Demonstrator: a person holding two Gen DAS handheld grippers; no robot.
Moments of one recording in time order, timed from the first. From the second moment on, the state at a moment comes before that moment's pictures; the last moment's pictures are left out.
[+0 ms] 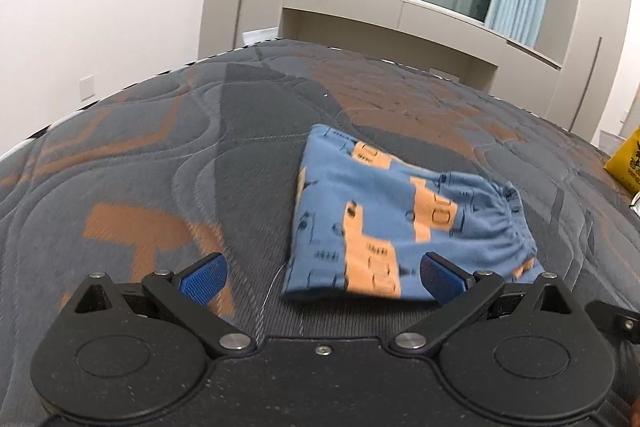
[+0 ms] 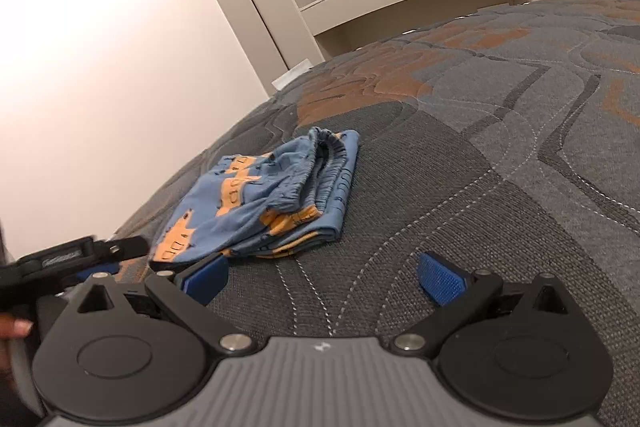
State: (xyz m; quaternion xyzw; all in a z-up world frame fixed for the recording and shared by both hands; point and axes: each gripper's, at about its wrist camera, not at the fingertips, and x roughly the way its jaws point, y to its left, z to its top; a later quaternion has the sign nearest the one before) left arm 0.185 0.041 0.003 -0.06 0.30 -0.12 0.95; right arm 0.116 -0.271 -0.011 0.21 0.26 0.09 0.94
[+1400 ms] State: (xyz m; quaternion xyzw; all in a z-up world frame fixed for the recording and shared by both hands) left arm 0.237 0.042 -0.025 -0.14 0.30 -0.18 0.93; right arm 0.245 -0.278 -0.021 0.24 0.27 0.16 0.92
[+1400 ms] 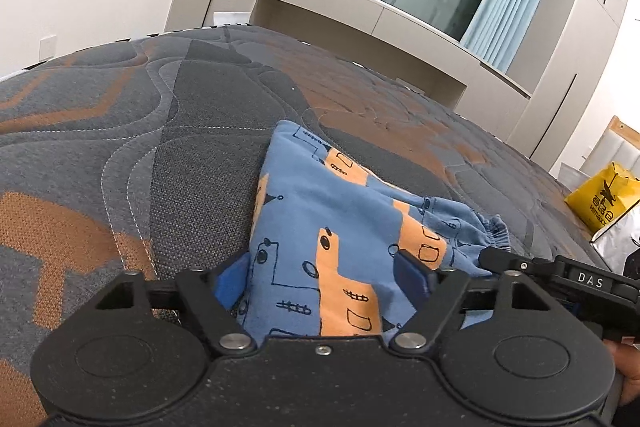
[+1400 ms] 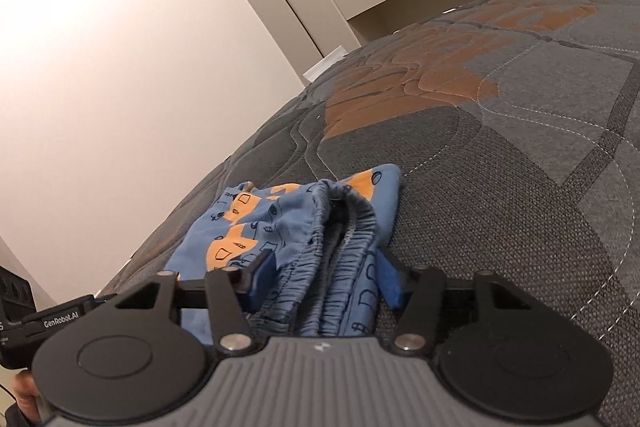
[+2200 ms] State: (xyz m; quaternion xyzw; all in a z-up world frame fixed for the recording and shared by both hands) left arm 0.224 0.027 -0.005 -0.11 0.29 -0.11 0.94; right arm 0.229 -0.265 -0.010 0.18 0.24 0.16 0.94
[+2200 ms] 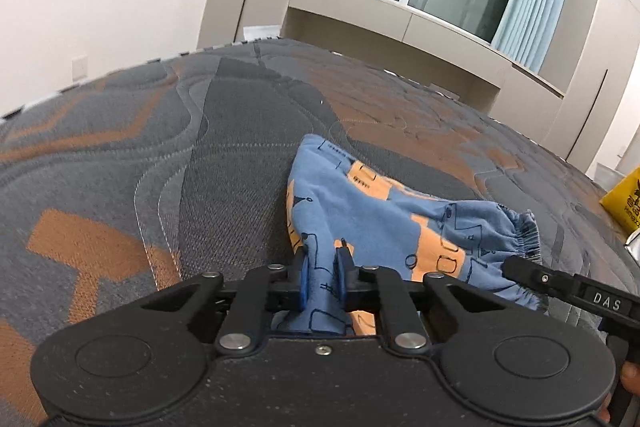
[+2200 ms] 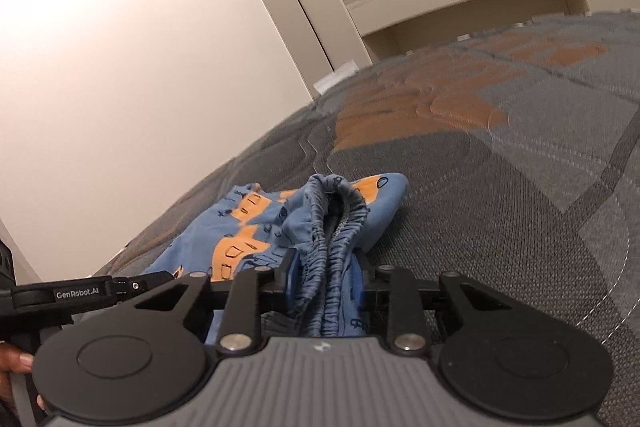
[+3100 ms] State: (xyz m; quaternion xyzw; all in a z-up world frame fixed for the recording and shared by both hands) left arm 0.113 -0.161 0.029 -0.04 0.28 -0.28 0.92; right arm 0.045 -0.411 0.035 0.18 0.14 0.00 0.97
